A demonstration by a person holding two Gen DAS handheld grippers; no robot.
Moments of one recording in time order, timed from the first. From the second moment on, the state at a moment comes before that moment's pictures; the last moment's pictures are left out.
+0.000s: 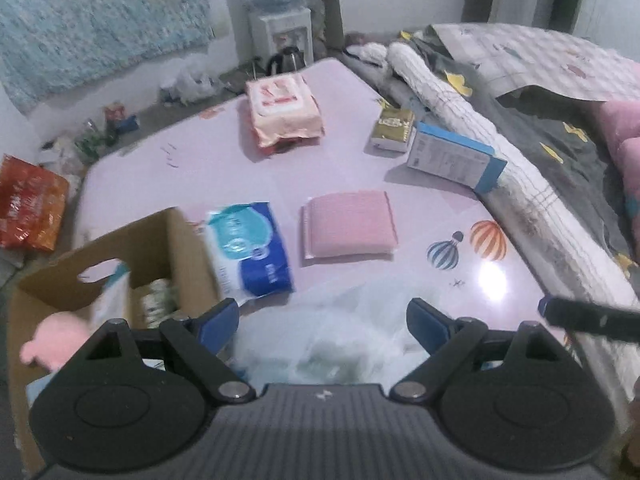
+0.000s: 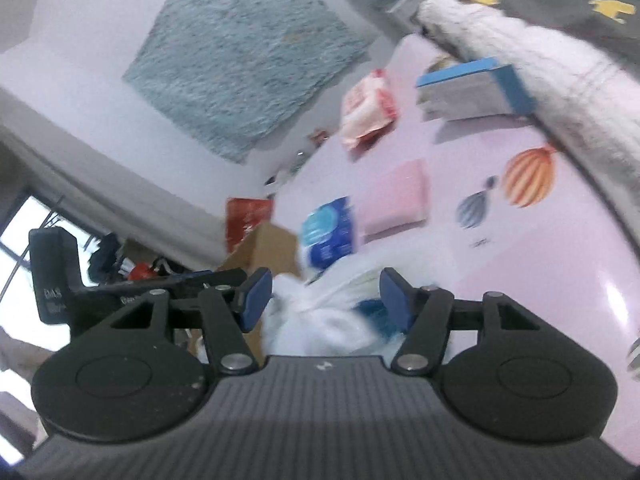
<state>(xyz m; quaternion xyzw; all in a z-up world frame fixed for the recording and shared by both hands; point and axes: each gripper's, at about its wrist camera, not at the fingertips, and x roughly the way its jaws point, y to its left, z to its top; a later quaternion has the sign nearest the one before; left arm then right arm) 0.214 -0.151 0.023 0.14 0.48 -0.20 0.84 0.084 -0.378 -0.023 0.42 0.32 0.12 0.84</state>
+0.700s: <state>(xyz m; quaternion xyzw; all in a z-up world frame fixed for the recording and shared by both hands) 0.381 -0.209 -0.095 0.02 0.64 -0.12 0.76 0.275 -0.372 -0.122 0.39 0.39 0.09 0.83</state>
